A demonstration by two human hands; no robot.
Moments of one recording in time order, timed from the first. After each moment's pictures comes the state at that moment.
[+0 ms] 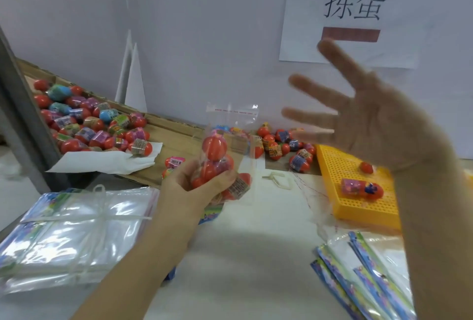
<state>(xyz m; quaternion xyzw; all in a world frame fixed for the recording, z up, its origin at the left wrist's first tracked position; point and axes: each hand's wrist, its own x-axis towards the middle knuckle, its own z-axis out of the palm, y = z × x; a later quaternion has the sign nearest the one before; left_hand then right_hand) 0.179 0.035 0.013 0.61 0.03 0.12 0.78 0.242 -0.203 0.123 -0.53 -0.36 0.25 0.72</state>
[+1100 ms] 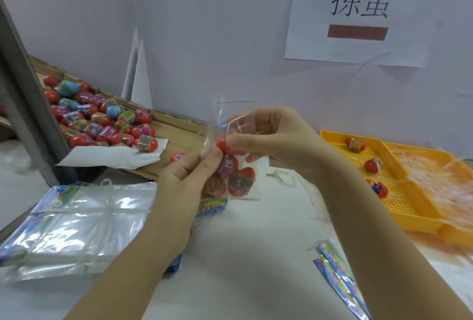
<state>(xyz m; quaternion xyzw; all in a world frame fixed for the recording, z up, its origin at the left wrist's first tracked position) 0.171 0.036 0.023 0.59 0.01 0.14 0.80 0.240 -0.115 0.091 -0.77 -0.28 0.09 0.57</state>
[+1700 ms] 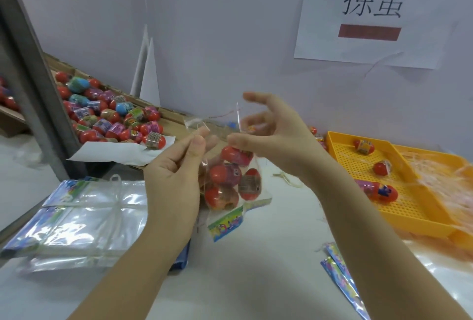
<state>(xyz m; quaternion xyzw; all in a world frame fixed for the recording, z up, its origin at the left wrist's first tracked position) 0.173 0.040 0.023 0.57 0.04 0.32 0.75 0.237 -0.100 0.083 -0.81 -0.25 -0.01 0.53</state>
